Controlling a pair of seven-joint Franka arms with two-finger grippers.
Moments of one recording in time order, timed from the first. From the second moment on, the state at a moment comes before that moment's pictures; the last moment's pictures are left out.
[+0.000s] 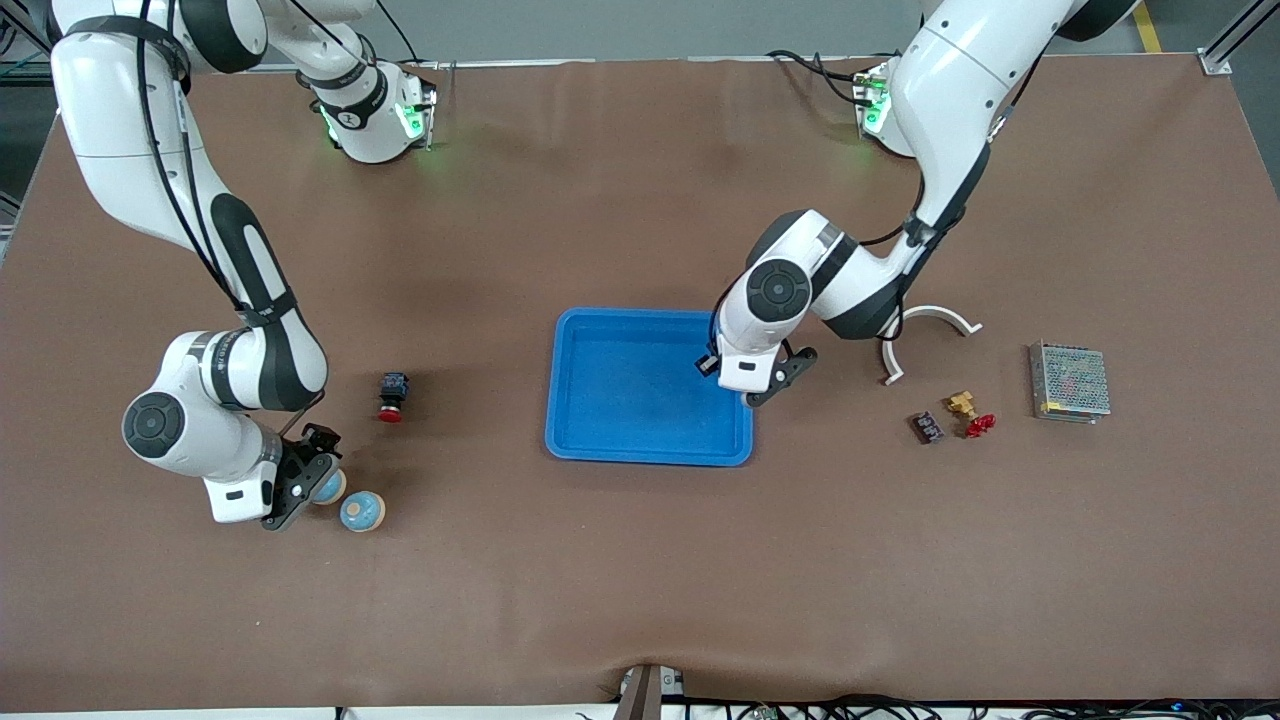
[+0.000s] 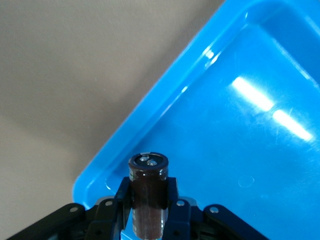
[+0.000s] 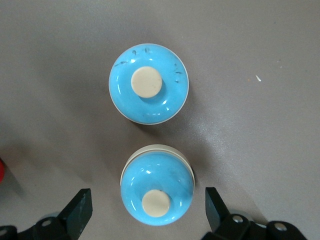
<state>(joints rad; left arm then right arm) -0.30 0.63 -0.39 -1.78 0.11 2.28 -1.37 0.02 0.72 -0.02 -1.63 0.04 2.36 -0.98</state>
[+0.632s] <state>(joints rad) -0.31 0.69 -0.38 -1.74 0.14 2.28 -1.38 0.02 0.75 -0.02 -1.63 0.04 2.40 -0.98</state>
